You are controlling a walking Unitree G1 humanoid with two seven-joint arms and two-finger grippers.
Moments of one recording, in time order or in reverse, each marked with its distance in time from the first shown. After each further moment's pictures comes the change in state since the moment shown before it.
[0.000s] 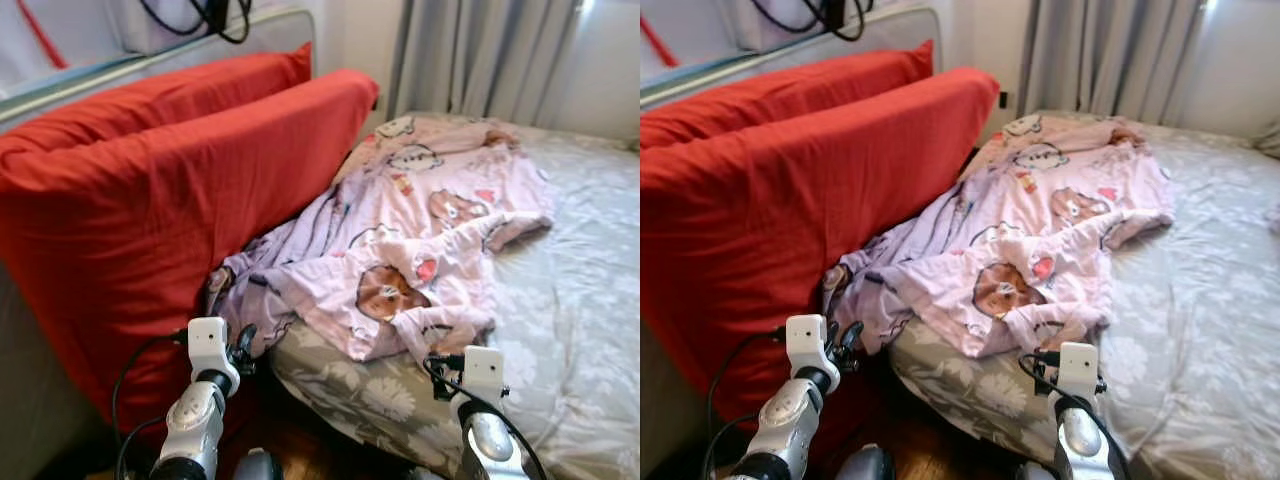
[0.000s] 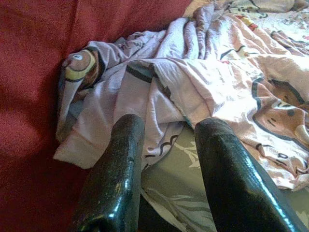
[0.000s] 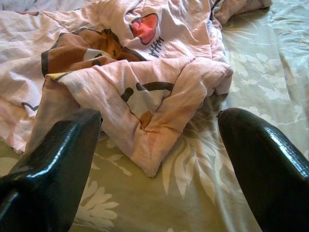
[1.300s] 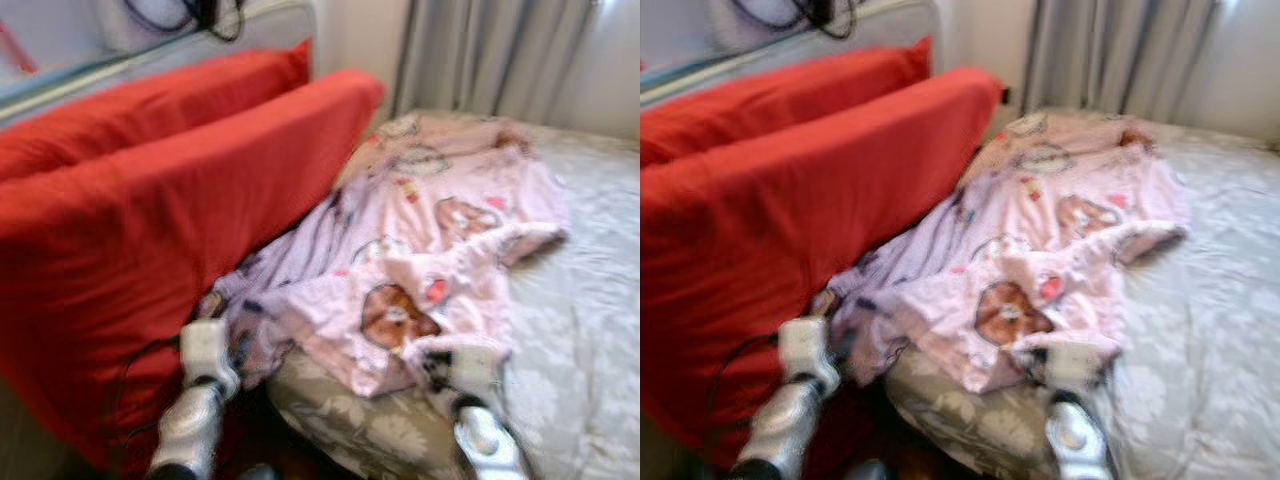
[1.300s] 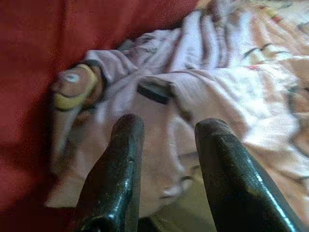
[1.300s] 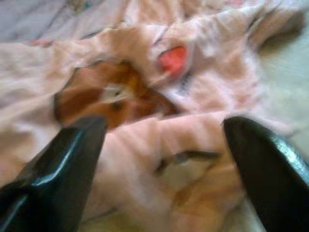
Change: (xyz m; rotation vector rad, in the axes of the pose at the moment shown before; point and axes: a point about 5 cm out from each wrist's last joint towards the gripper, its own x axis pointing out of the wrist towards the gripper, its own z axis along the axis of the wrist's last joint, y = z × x) left arm -0.005 0.009 -0.004 0.021 0.017 0.023; right arm 0.001 0.017 0.005 -0.009 -0.027 0.030
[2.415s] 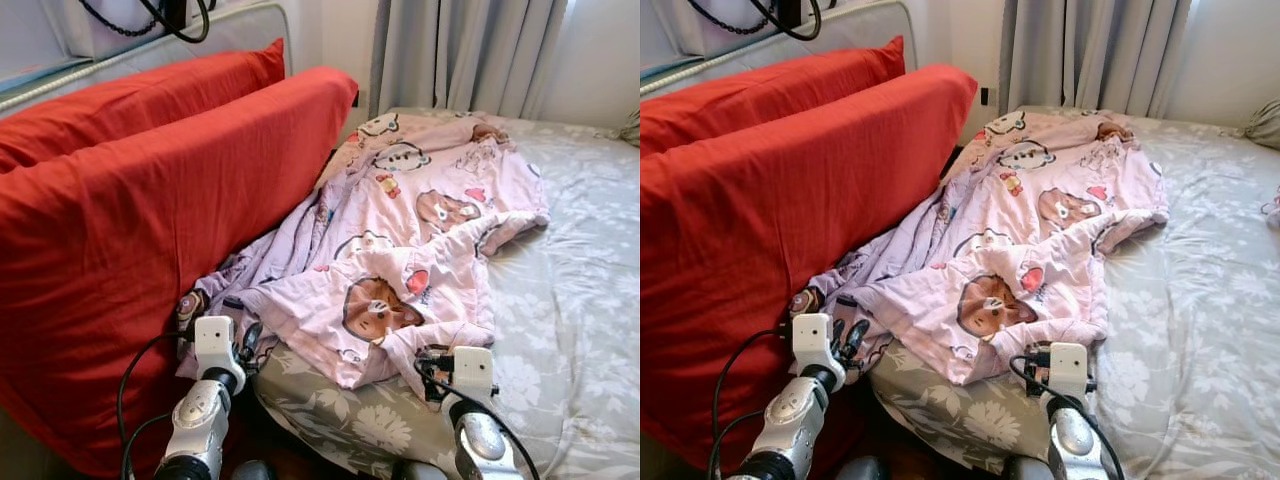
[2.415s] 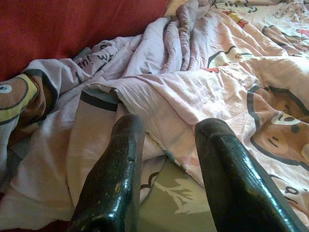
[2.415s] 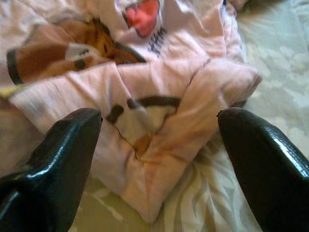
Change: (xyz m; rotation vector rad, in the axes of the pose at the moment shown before) left arm 0.006 -0.017 0.007 -0.010 -0.031 -0.046; right arm -0.001 -0.008 -0.009 -0.017 0.068 0.008
